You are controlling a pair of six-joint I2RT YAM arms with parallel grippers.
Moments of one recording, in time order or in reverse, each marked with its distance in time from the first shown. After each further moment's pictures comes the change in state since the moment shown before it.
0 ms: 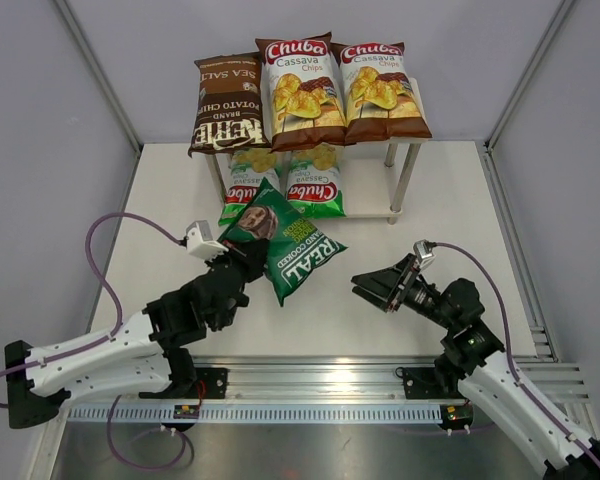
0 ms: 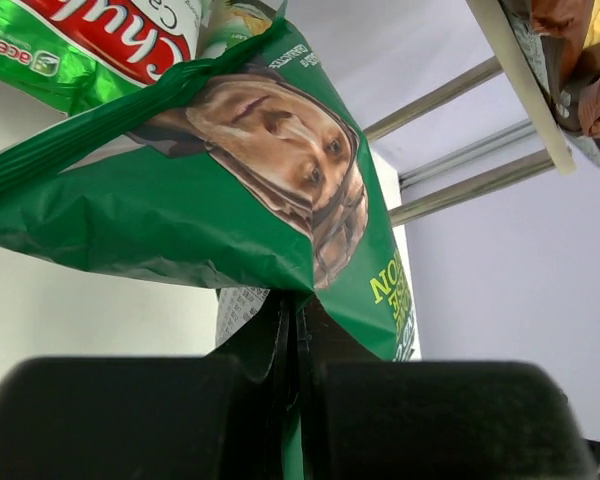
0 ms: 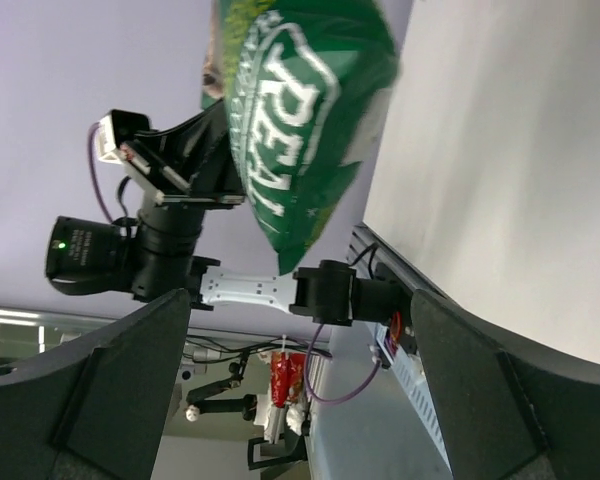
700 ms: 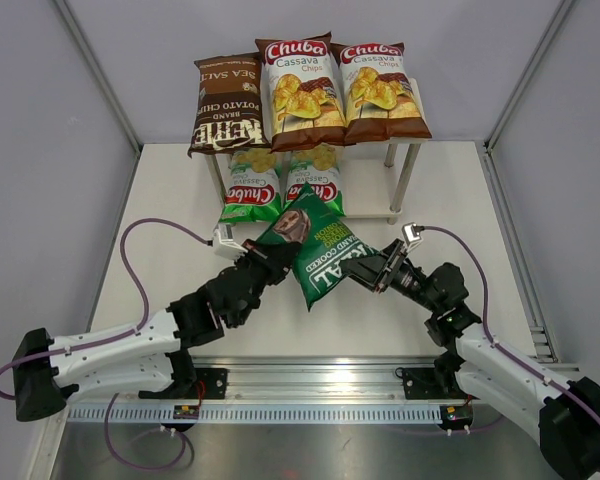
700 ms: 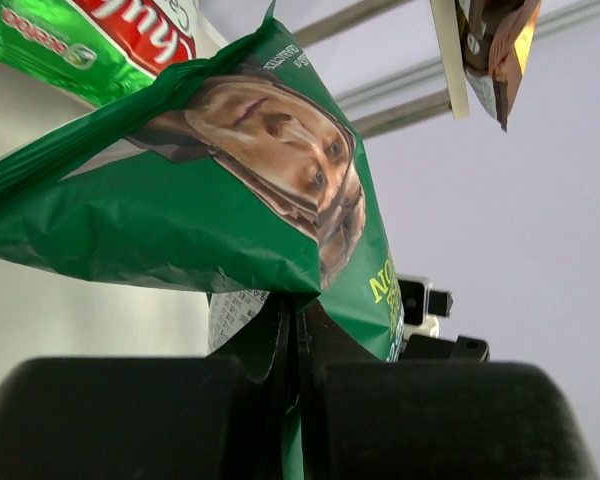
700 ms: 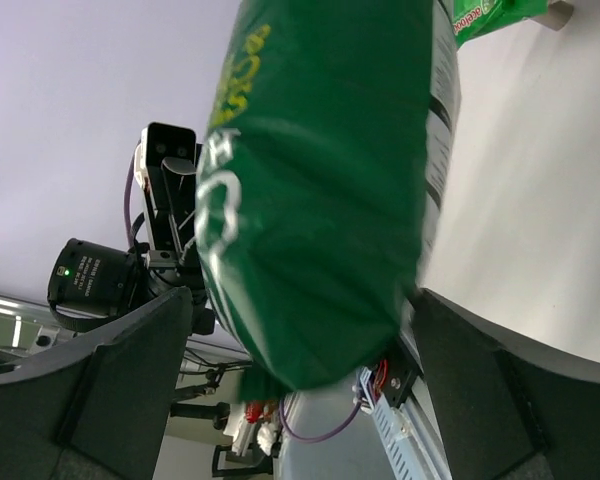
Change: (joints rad) left arm 0.011 0.120 -0.101 0.375 0.206 -0.136; right arm 0.007 0.420 0.008 0.542 -0.004 -0.045
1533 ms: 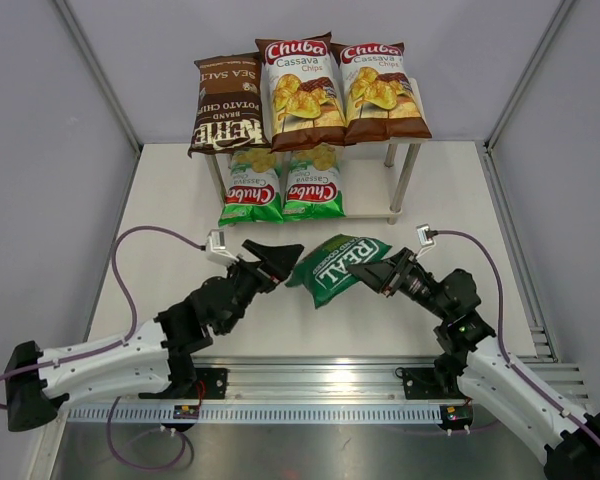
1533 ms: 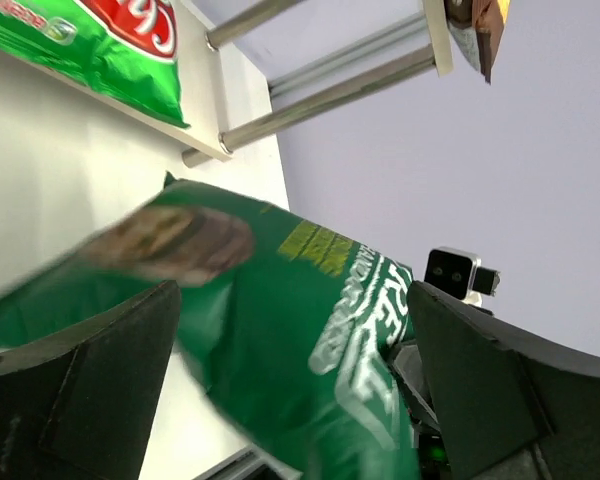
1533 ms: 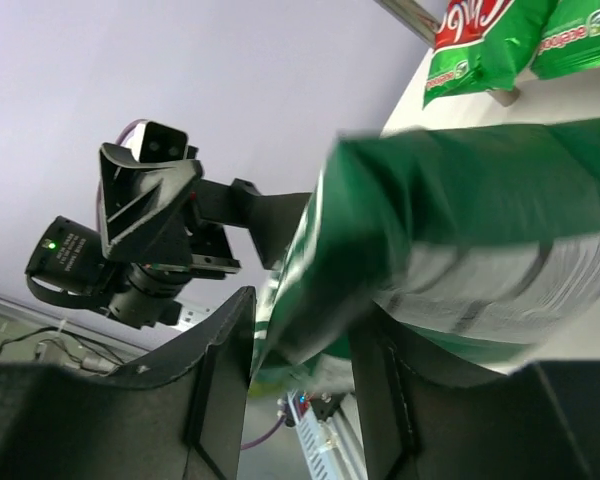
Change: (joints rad) left arm 0.007 -0.100 -0.102 0.055 0.113 0.062; right arm 0.001 -0.196 0.028 -0.198 0.044 -0.229
